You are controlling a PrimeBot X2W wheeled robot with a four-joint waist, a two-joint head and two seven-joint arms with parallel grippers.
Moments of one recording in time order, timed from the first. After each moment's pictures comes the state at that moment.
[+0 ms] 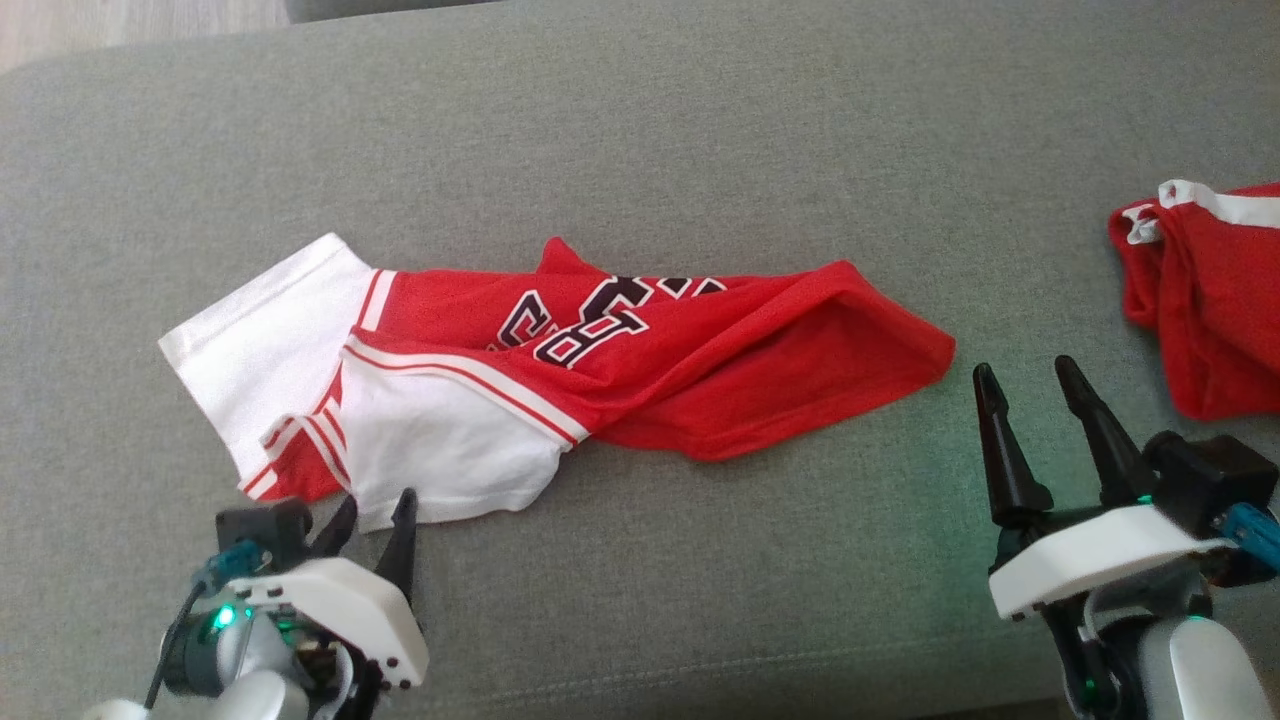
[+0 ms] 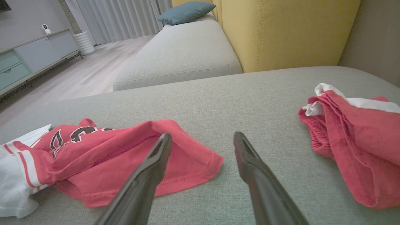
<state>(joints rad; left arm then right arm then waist) -0.03 0.27 -0.38 0.17 -0.50 0.21 0.05 0.02 -0.05 0.02 -0.08 0.19 0.13 0.11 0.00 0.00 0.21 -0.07</state>
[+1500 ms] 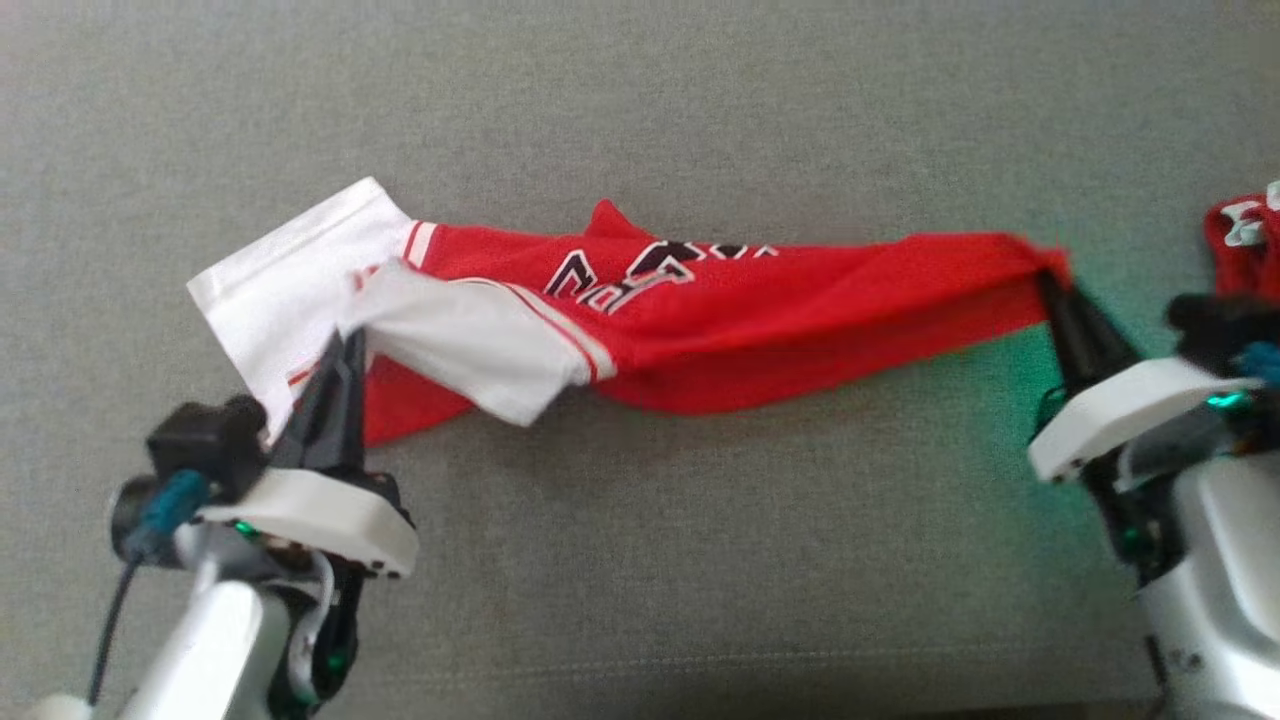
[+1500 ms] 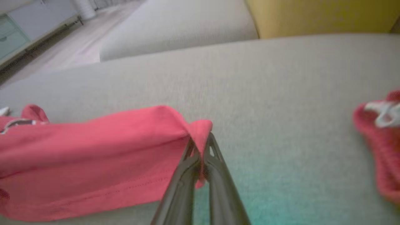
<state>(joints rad) -0.13 0.30 -0.37 -0.03 -0.43 0.25 -0.07 -0.32 -0.23 0.11 0.35 0.36 0.13 0.07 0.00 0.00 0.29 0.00</state>
